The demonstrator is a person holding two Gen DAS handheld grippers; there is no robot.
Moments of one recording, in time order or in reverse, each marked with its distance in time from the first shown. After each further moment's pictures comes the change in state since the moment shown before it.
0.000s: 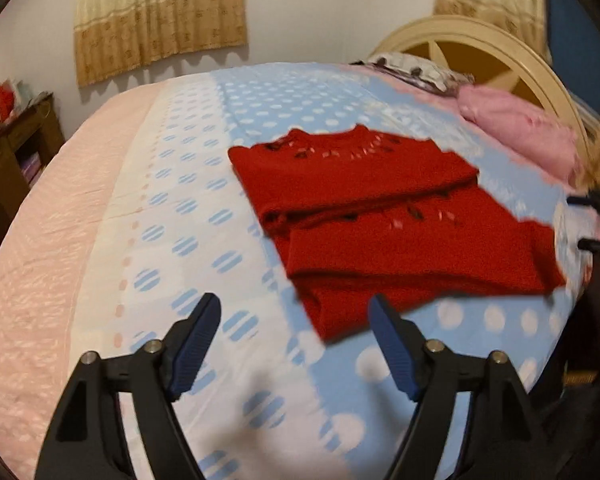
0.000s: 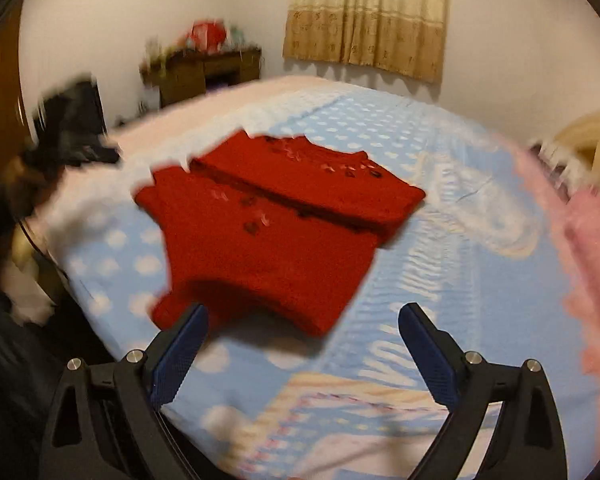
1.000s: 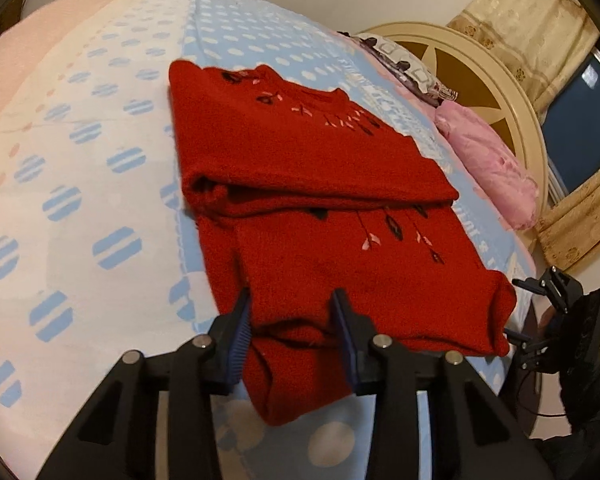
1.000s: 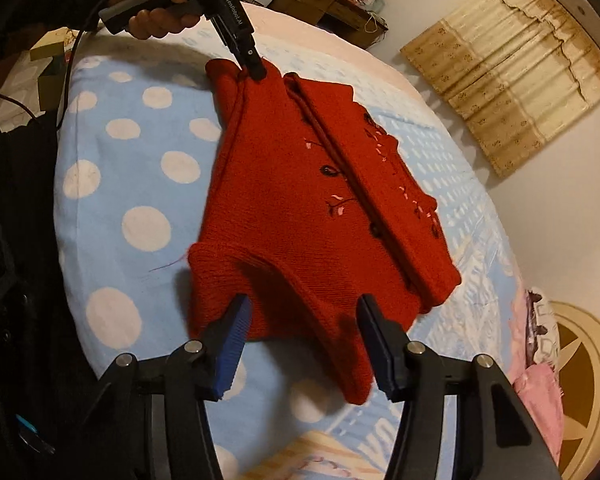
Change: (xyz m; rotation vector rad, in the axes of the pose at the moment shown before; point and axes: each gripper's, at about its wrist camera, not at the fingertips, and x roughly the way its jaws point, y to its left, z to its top) left arm 0.099 0.017 0.024 -0.282 0.196 -0.371; right arm 0.053 0.087 0.015 -0.610 0.076 -0.107
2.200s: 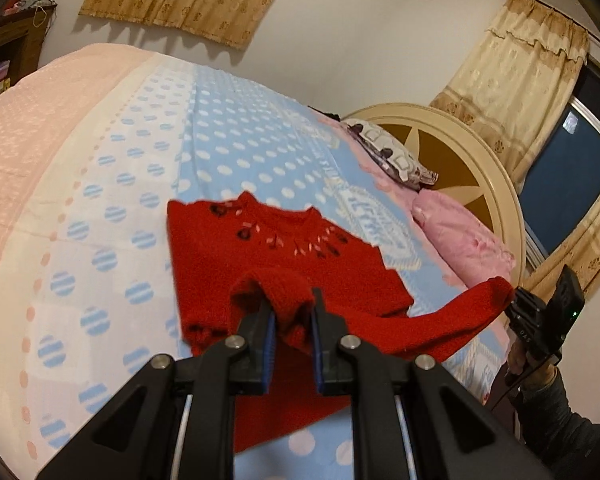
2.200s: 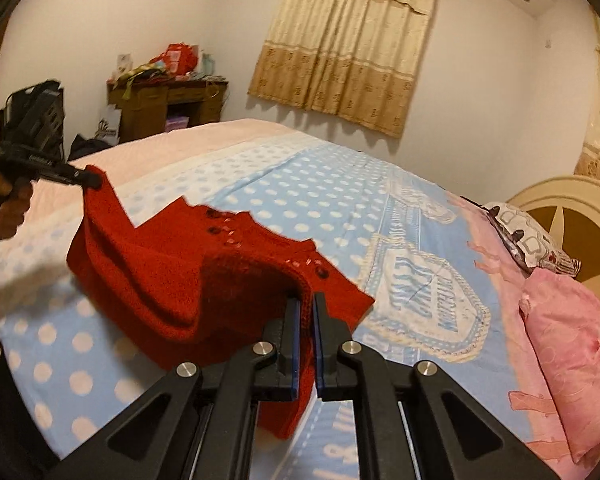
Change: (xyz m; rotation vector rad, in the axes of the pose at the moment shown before) left arm -0.071 -0.021 0.063 -0.024 -0.313 -0.049; right arm -0.018 -0.156 0.019 0.648 -0.207 -0.142
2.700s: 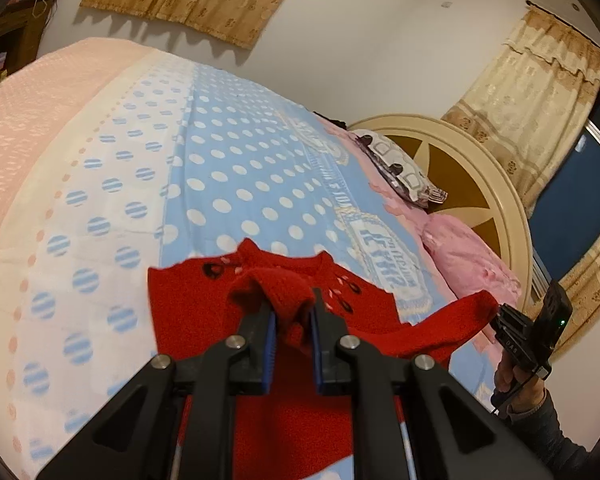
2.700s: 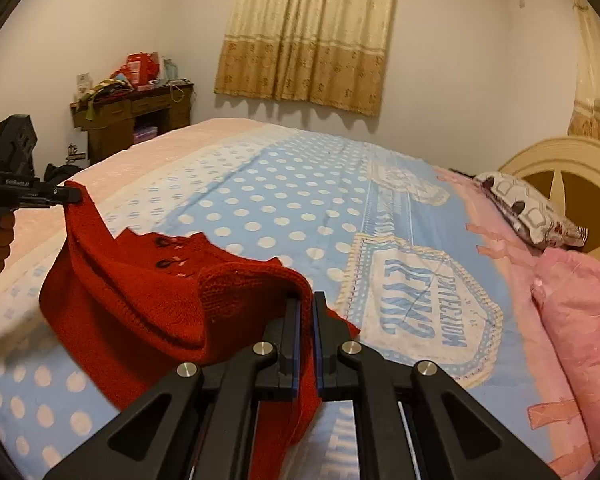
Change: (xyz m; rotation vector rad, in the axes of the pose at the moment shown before) left arm 0.068 0.024 0.072 -0.046 0.005 -0.010; right arm 0.093 -0.054 0.030 0.137 0.065 -0.025
